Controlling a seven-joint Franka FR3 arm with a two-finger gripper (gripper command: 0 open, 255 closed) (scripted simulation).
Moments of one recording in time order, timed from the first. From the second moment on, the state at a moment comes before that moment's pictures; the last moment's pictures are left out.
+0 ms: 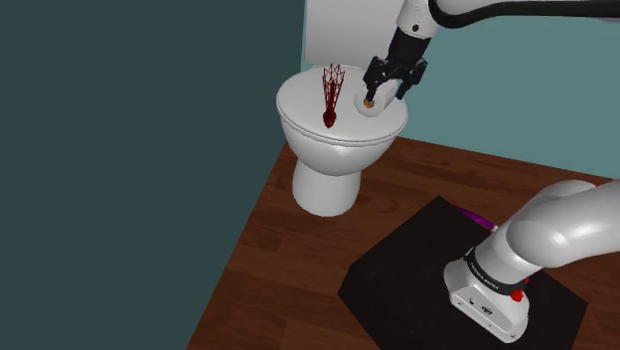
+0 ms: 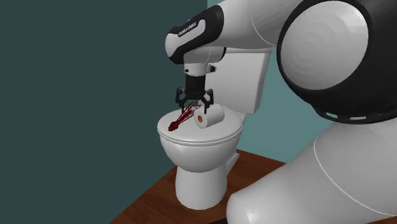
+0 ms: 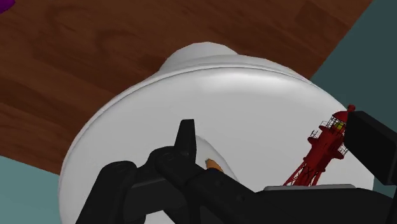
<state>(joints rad) -0.07 -0.48 0.18 -2.23 0.09 1.87 0.38</state>
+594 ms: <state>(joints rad) -0.14 -0.14 0.28 -1.99 -0.06 2.00 0.67</state>
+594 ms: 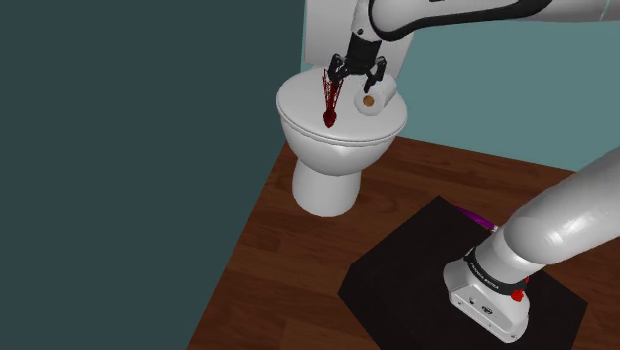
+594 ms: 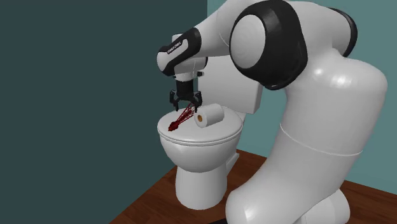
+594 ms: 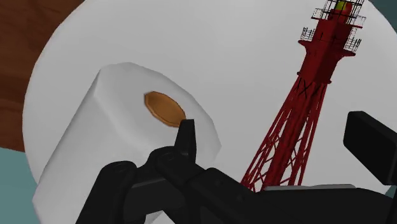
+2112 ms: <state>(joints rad) -0.14 0.12 0.29 -1.84 -0.24 2.10 0.90</state>
